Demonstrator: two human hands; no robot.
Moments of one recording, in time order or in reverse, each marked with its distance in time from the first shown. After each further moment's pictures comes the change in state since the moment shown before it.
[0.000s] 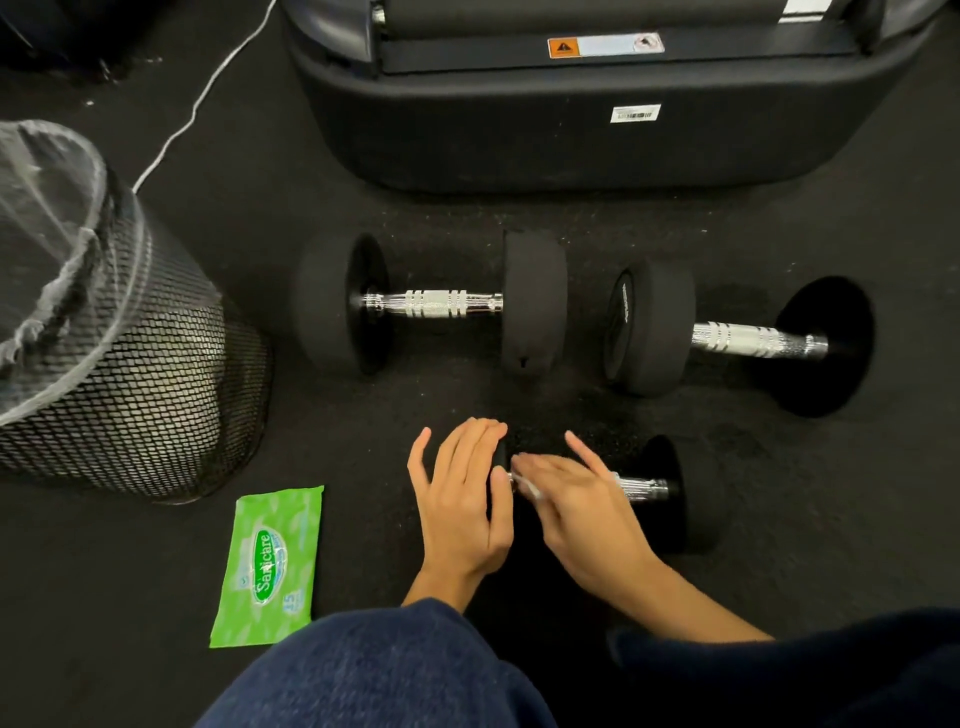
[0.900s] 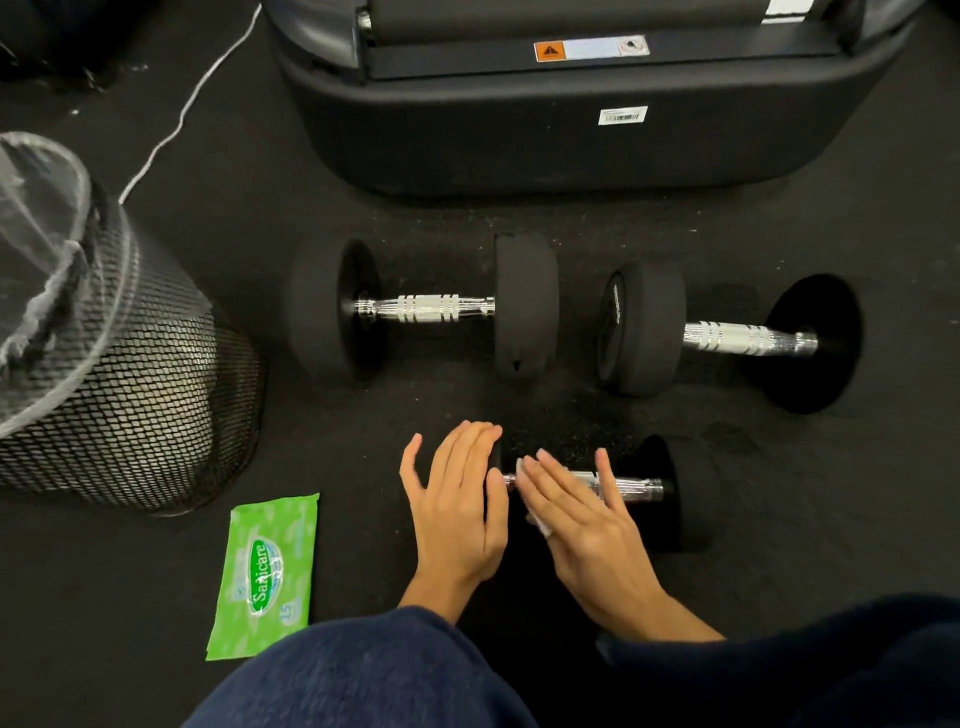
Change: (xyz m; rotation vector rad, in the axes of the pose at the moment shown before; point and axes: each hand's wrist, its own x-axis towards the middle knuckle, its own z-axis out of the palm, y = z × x) left_hand 0.000 0.000 -0.002 0.067 -0.024 0.005; right_hand -0.030 0.018 0.028 -0.106 0.202 -0.125
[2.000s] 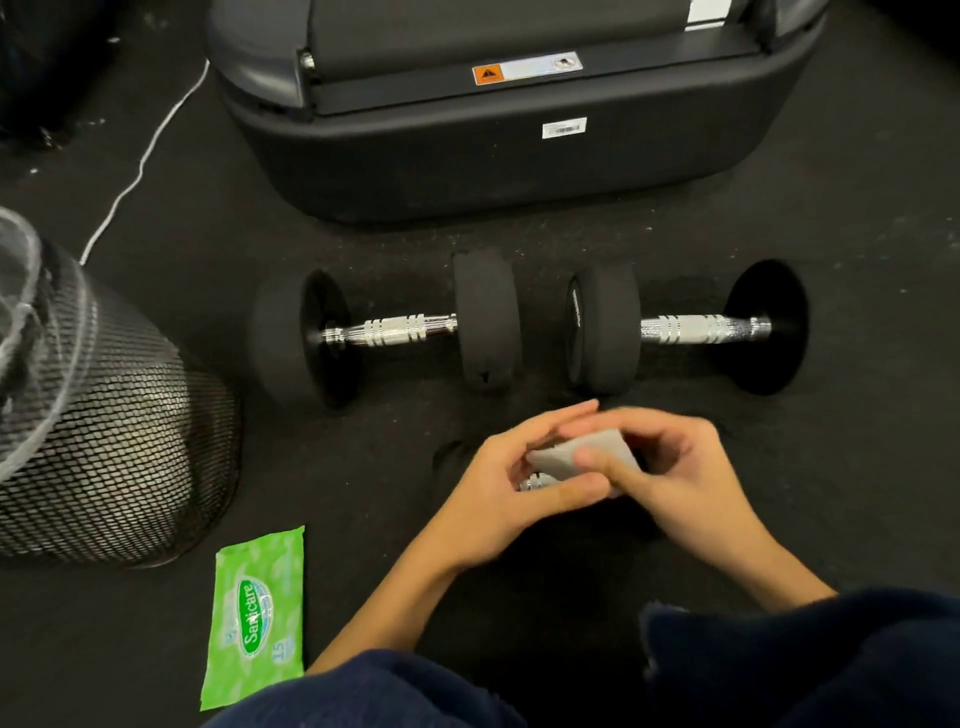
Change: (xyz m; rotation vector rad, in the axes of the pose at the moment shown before) left_hand 0.065 0.068 -0.049 -0.993 -0.769 -0.123; right_hand 0.028 0.010 -0.121 0.970 0.186 0.351
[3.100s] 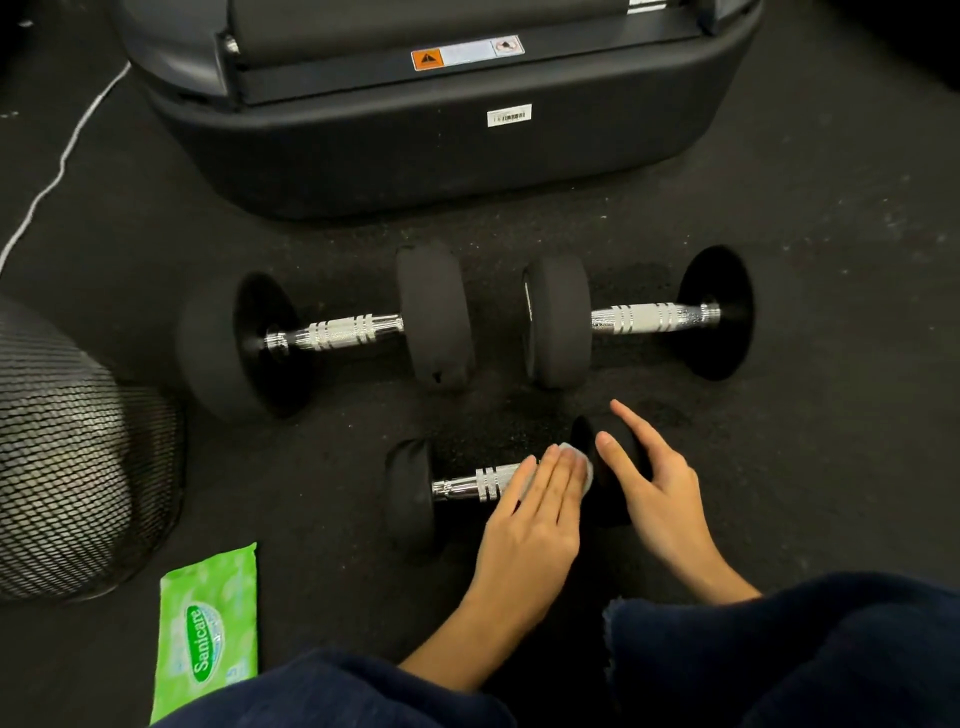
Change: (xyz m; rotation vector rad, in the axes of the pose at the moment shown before) left_hand 0.012 -0.080 0.074 1.426 0.014 0.182; right_hand -0.025 0.072 -0.018 -0.178 0.347 0.456
